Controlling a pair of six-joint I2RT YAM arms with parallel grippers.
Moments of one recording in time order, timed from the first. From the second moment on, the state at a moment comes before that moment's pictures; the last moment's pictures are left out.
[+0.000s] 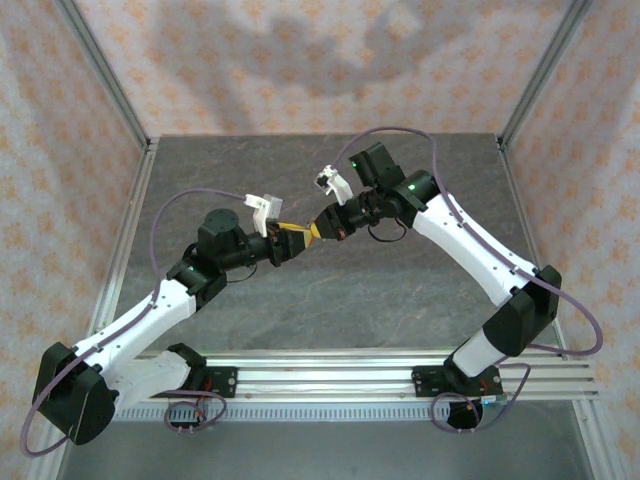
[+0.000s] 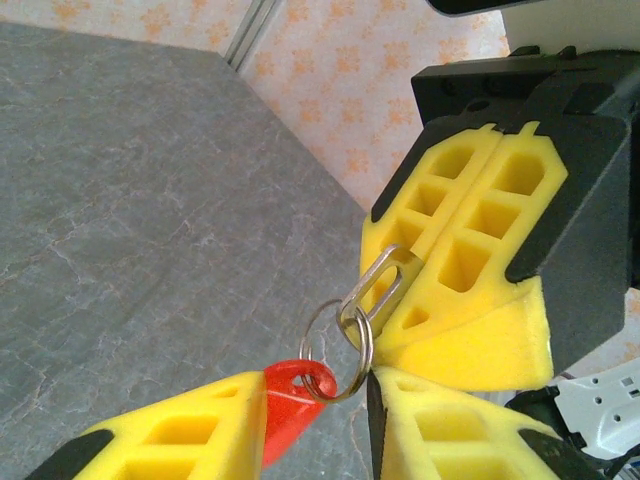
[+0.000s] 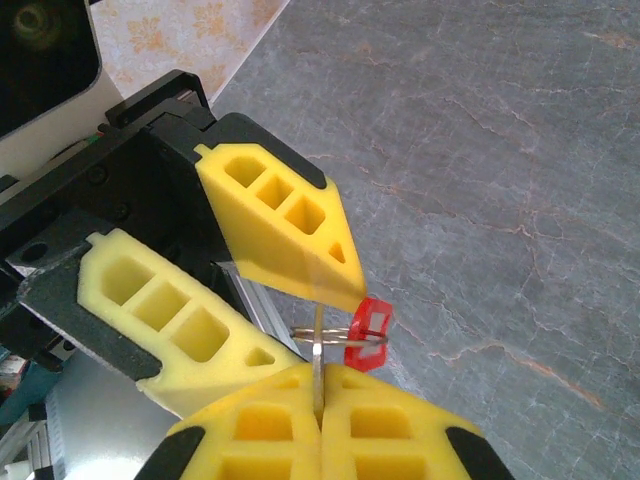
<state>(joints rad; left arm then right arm) -0.49 1.03 0.69 0.10 0.51 -0.51 0.66 1.56 1.58 -0.92 -0.65 0.14</state>
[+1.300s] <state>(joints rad) -0.49 1.01 0.70 0.11 0.48 -0.49 0.66 1.56 1.57 -0.91 -0.68 0.16</state>
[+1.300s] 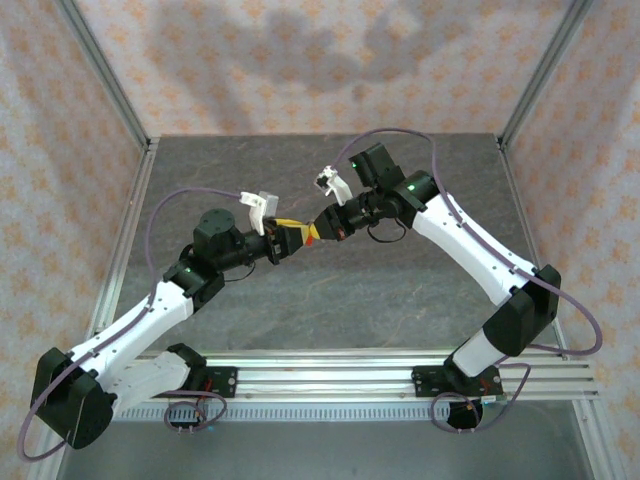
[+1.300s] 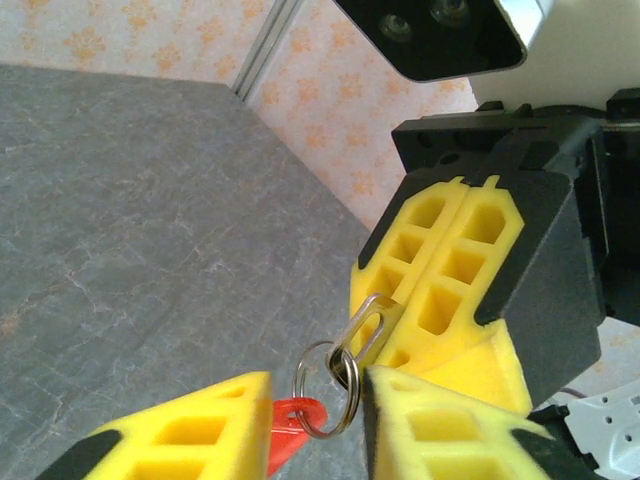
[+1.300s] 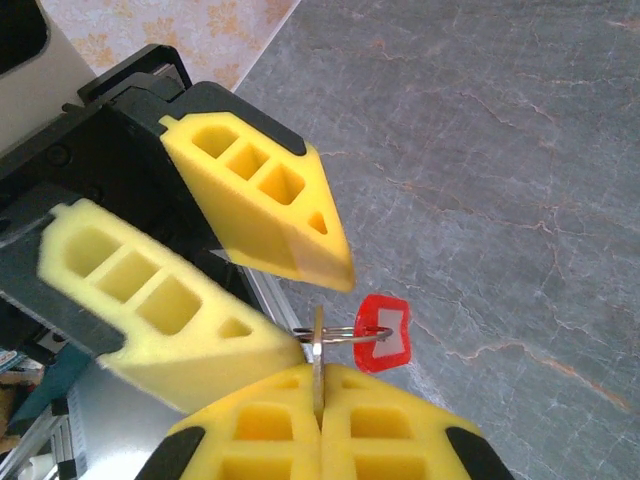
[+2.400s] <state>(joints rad) -0.50 0.98 0.72 0.12 0.49 -0.49 0.61 1.55 1.51 -0.84 -0.73 0.22</state>
